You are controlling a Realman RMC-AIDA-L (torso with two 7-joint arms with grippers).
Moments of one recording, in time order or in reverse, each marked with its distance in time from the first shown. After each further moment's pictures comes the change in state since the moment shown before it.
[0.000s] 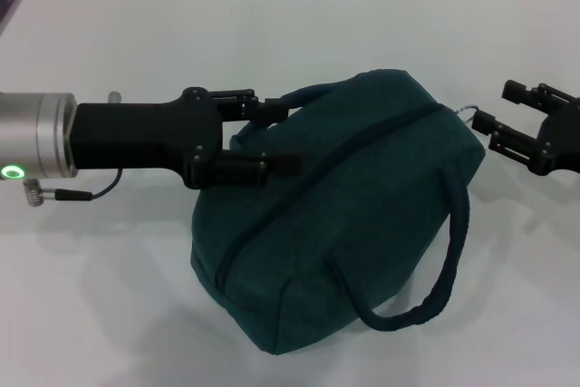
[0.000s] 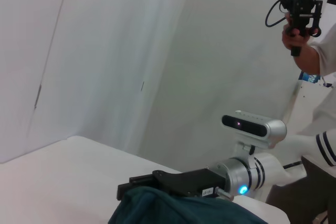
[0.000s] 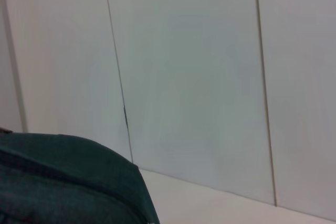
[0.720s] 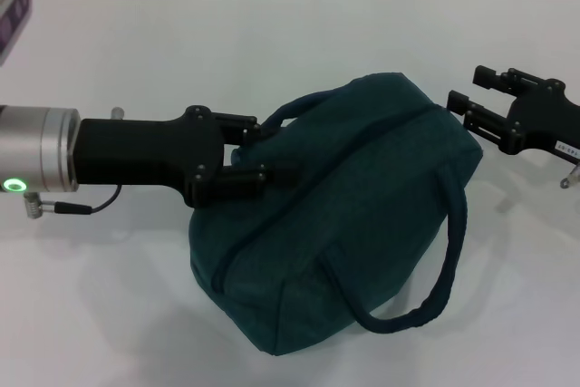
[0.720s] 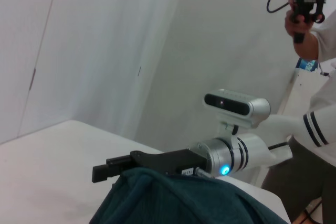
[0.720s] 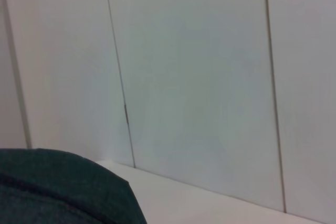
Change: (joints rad) left arm 0.006 -0.004 0.005 0.000 0.041 0.002 0.006; right arm 0.086 0.012 -0.002 0.054 0.007 0.057 -0.001
